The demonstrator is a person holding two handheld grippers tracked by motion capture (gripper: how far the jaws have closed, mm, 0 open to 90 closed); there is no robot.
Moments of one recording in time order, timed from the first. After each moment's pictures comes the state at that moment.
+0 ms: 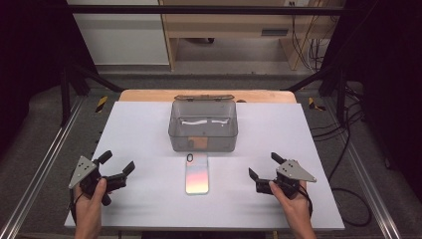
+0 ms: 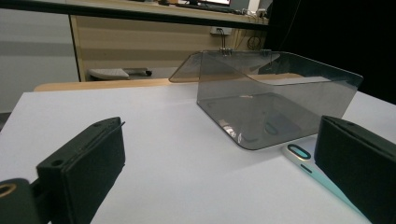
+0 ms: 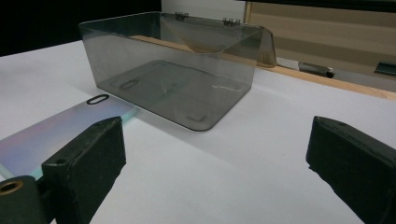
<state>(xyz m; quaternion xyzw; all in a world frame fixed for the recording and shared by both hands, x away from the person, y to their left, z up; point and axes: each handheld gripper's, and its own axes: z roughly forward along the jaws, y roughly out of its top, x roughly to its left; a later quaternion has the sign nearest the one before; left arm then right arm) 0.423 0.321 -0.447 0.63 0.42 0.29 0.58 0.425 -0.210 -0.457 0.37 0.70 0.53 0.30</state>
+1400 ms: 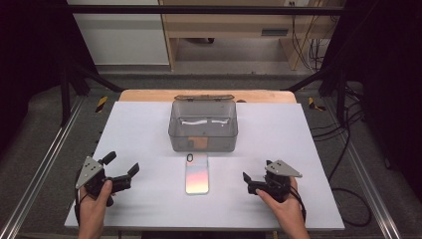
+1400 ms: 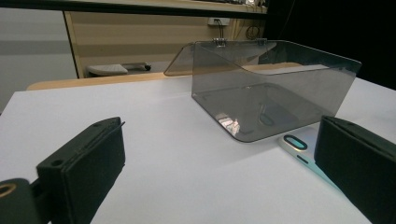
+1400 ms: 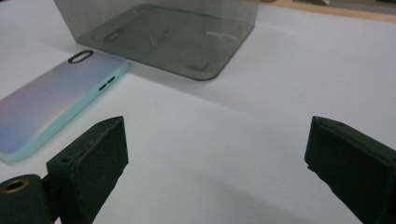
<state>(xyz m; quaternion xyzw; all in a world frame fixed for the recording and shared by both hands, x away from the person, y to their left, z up) 0.422 0.309 -0.448 0.66 0.41 0.30 0.56 0.426 -0.186 -0.465 0.45 0.73 0.45 0.26</state>
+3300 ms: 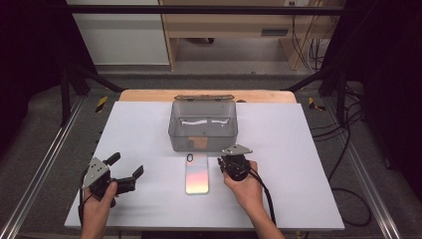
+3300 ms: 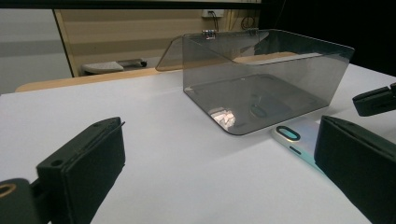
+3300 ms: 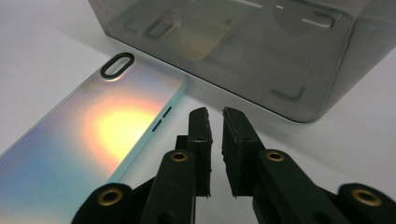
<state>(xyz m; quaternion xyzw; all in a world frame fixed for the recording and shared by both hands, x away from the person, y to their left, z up) 0.421 0.298 -0.449 0.67 0.40 0.30 0.55 0.480 -0.087 -0.461 0.44 0.78 0.38 0.20</state>
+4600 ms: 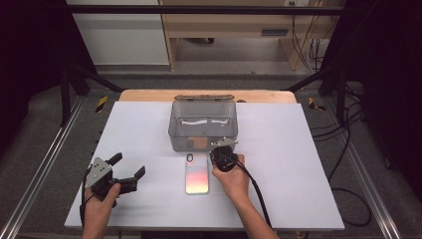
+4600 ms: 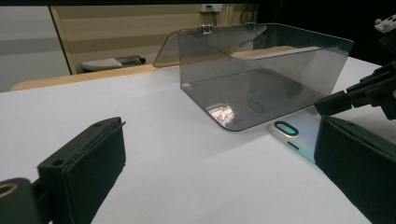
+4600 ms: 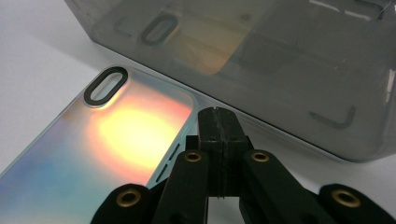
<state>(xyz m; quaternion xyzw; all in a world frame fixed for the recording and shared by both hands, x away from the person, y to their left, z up) 0.422 0.294 -0.449 0.68 0.39 0.30 0.54 0.514 -0.056 -0.476 0.46 0.79 0.36 0.18</state>
